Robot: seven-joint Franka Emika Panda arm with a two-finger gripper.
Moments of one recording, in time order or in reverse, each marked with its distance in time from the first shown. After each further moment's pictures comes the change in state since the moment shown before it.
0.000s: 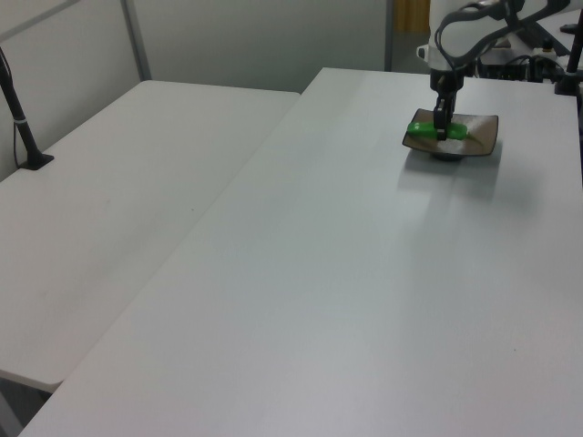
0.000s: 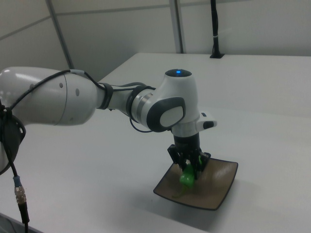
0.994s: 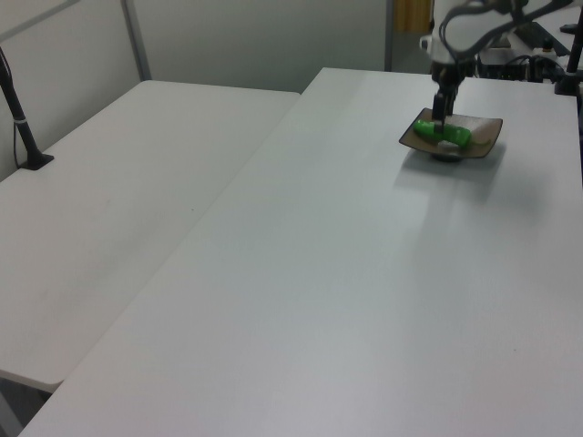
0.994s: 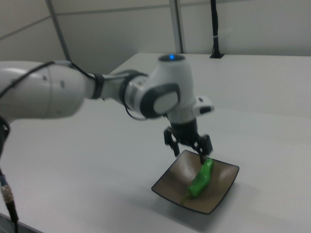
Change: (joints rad) arm 0.001 -0.060 0.000 0.007 0.000 -0.009 0.025
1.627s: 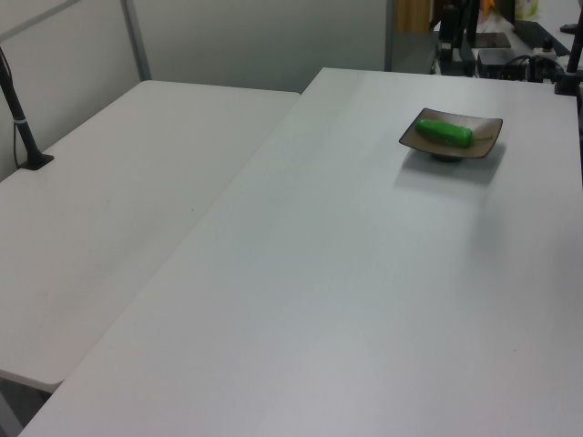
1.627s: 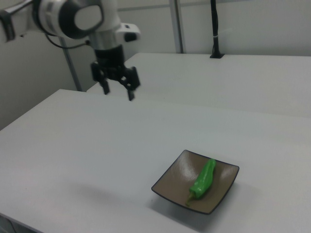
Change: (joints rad) arm 0.240 -0.294 0.016 0.181 0.096 -0.469 0.207
